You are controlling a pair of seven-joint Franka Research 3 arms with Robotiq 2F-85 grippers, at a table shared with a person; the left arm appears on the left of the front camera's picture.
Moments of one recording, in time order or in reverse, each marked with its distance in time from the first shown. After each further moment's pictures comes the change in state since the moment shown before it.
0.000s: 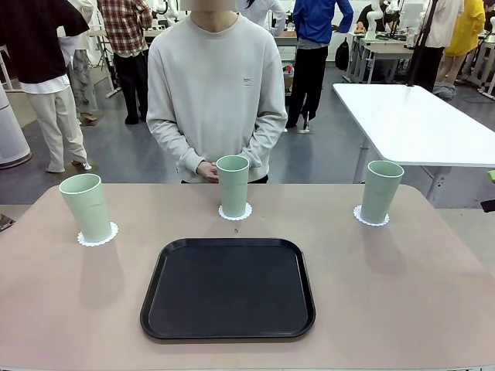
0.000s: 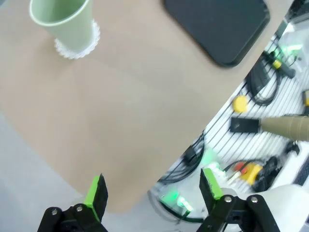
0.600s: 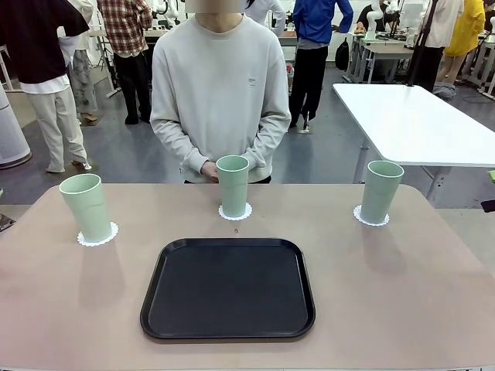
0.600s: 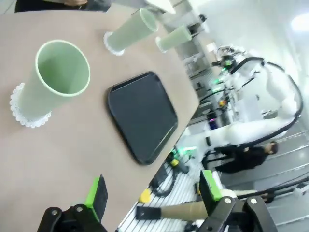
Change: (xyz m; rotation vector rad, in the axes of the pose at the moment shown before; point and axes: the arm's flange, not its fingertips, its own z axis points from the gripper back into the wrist) left arm -0.009 0.109 -0.023 -0.615 -0.474 0.339; right arm 0.000 0.000 0.000 0.000 -0.001 -0.001
